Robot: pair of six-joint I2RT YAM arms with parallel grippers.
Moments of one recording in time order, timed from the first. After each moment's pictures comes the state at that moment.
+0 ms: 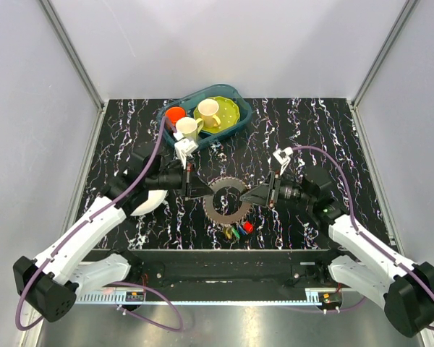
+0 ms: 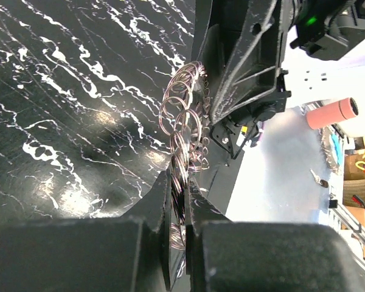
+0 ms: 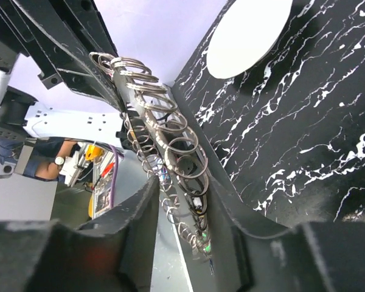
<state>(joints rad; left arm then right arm) -0.57 1.01 0.94 -0.36 0.72 -0.35 0.49 0.92 0.51 0.30 -0.78 0.80</state>
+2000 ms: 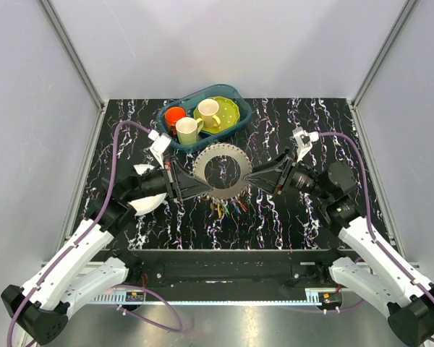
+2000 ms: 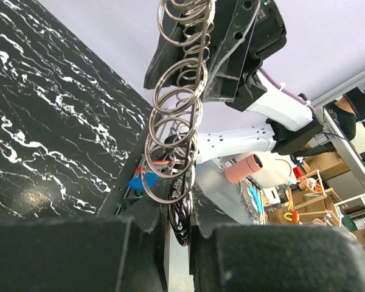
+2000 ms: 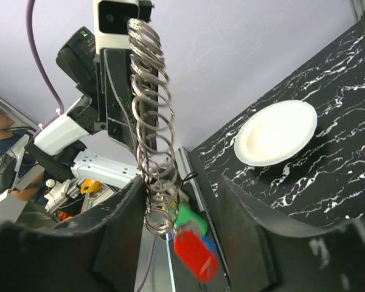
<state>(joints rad) -0.56 0.79 0.81 0.03 0.76 -0.80 0.49 0.83 0.68 0.41 -0.72 0.83</state>
